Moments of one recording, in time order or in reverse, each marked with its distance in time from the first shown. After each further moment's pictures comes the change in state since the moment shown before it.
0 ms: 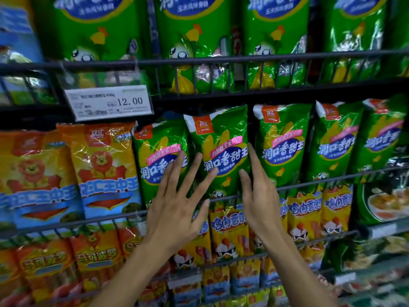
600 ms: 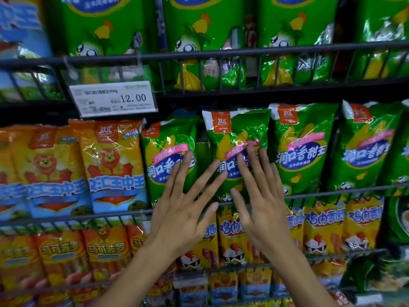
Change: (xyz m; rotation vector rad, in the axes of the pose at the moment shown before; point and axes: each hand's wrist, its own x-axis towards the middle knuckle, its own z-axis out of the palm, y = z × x) left_hand 0.001 0.003 -0.002 0.009 -0.031 -0.003; right_hand -0.001 0.004 0.004 -0.189 -0.053 -0.358
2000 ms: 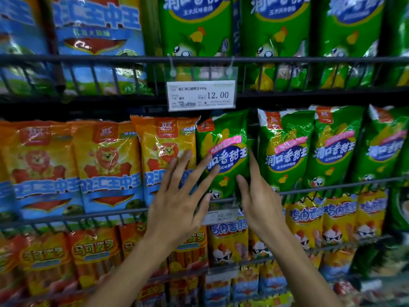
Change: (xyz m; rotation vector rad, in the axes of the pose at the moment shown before) left_hand -0.055 -0.096 -0.023 0.093 0.085 0.033; right_hand 0.015 -0.097 0.047 0.085 -0.071 0.283
